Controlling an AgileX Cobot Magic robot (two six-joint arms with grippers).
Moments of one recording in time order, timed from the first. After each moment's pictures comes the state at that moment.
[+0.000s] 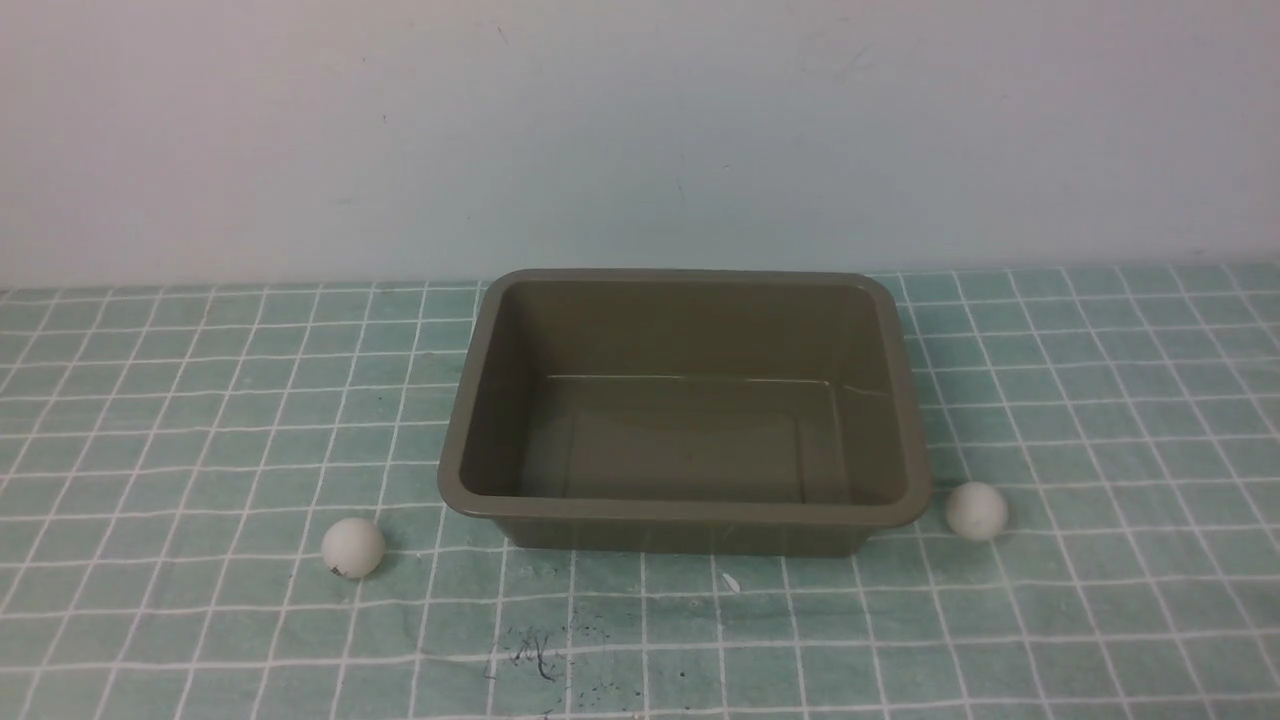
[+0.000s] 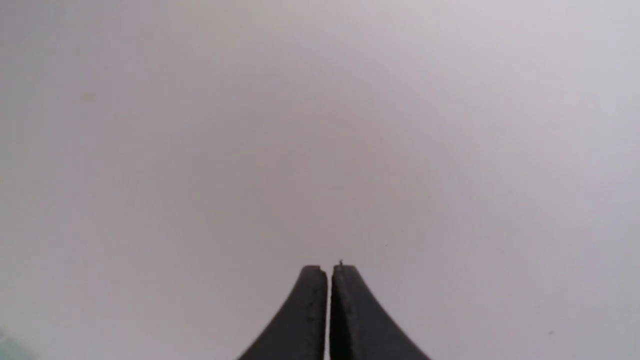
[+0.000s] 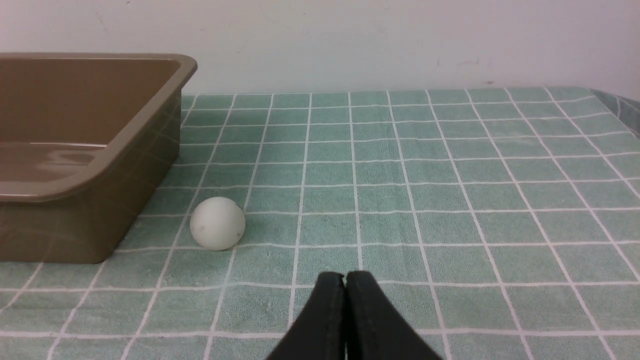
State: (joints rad) right arm 0.00 -0.01 0.02 -0.01 0.40 0.10; left arm 0.01 0.02 -0.13 -0.49 -0.28 -0.17
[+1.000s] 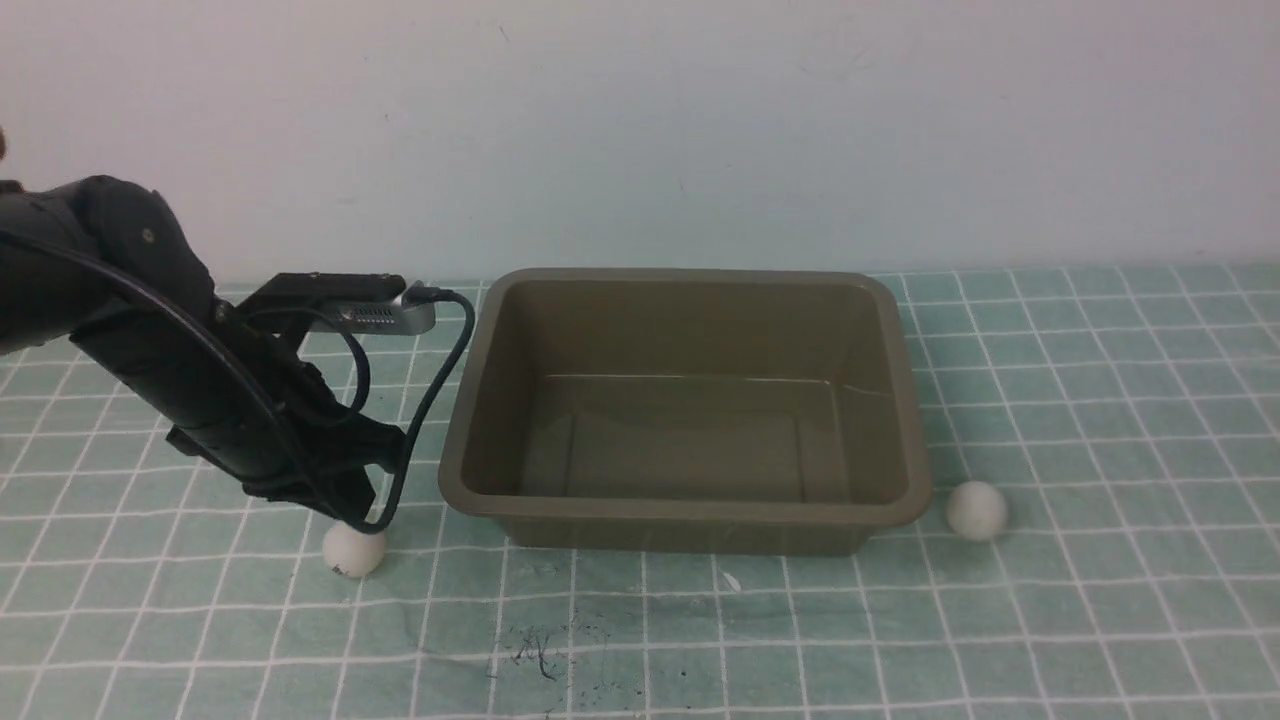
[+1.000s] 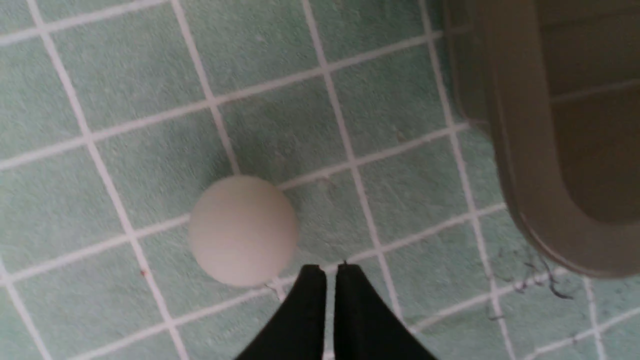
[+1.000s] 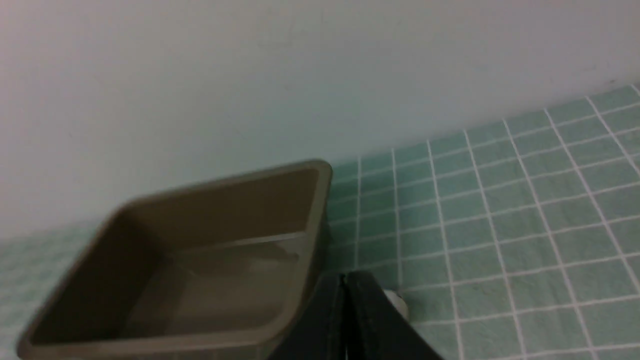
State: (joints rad) right arm 0.02 0.45 -0.56 0.29 0.64 0.09; left arm -0.09 1.74 -1.14 -0.32 0.86 0.32
